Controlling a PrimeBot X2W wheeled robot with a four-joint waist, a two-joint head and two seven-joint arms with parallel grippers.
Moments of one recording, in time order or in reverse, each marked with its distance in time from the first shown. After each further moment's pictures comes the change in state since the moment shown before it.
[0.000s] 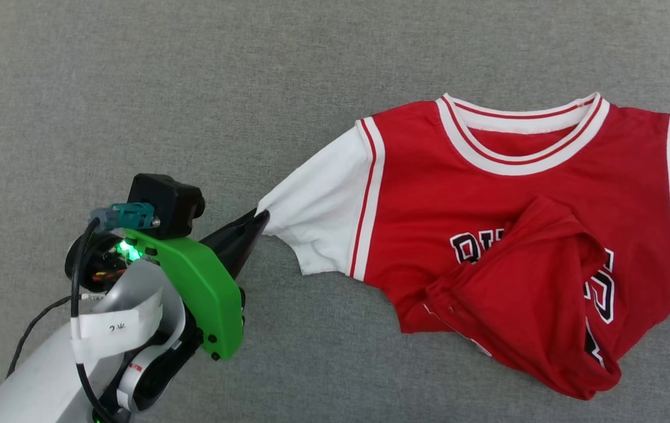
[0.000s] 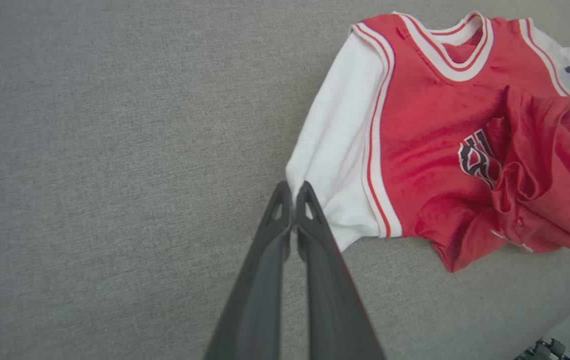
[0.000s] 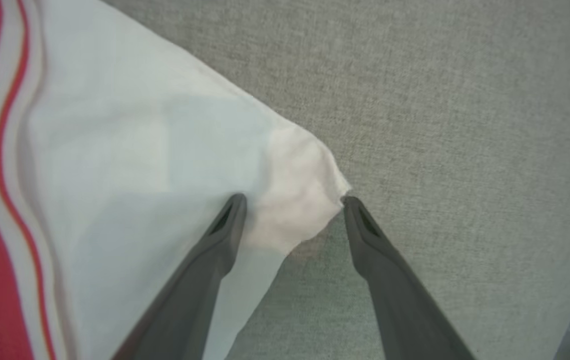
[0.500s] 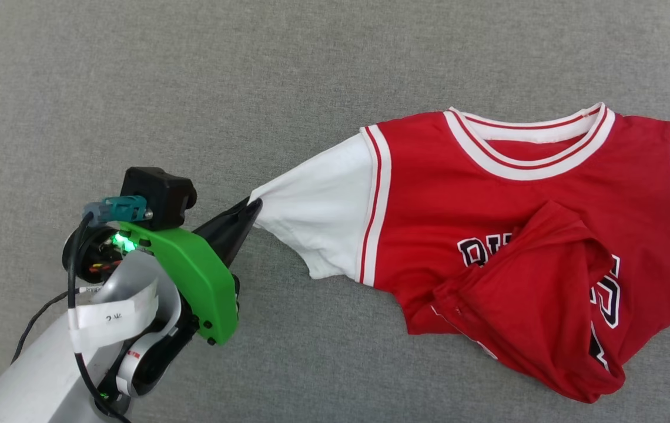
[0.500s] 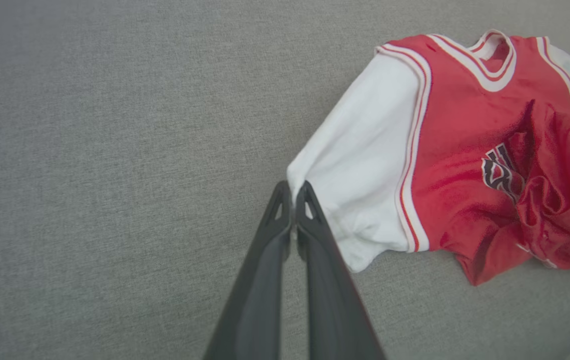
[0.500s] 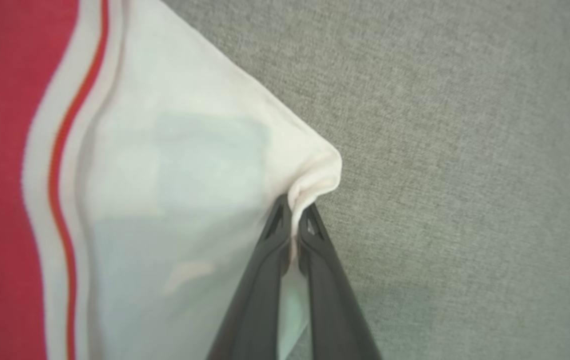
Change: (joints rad) left arm -0.018 -0.018 0.002 0.072 0.003 -0.018 -0.056; right arm 0.010 -0.053 0.124 0.055 0.042 0.000 -0.150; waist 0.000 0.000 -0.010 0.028
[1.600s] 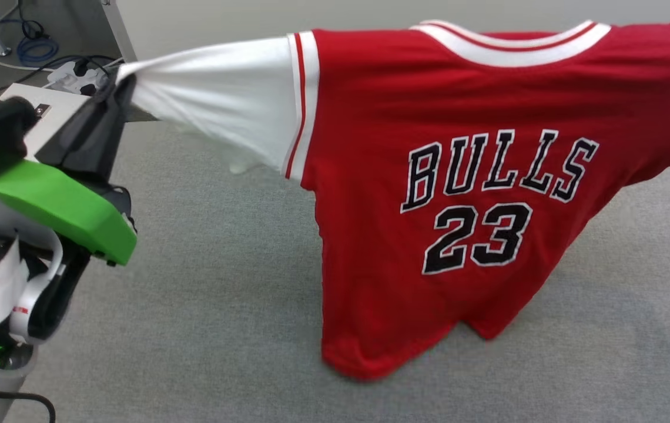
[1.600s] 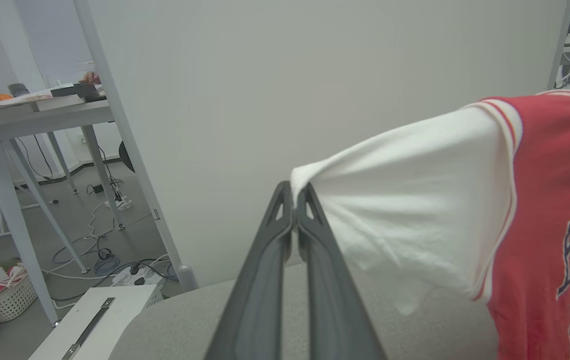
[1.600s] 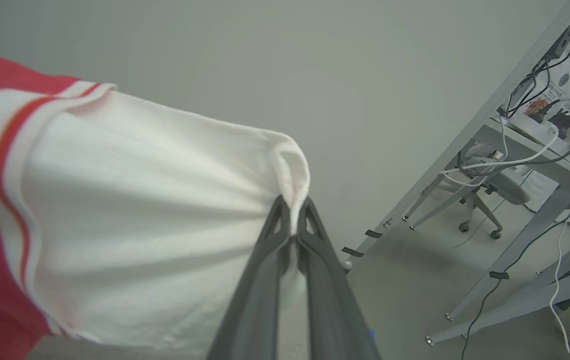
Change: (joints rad) left arm -0.063 0.111 0.210 -0.030 0.061 0.028 -0.194; right arm -0.081 -0.077 -0.059 -0.142 -0.038 0.001 -0.396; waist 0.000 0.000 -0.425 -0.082
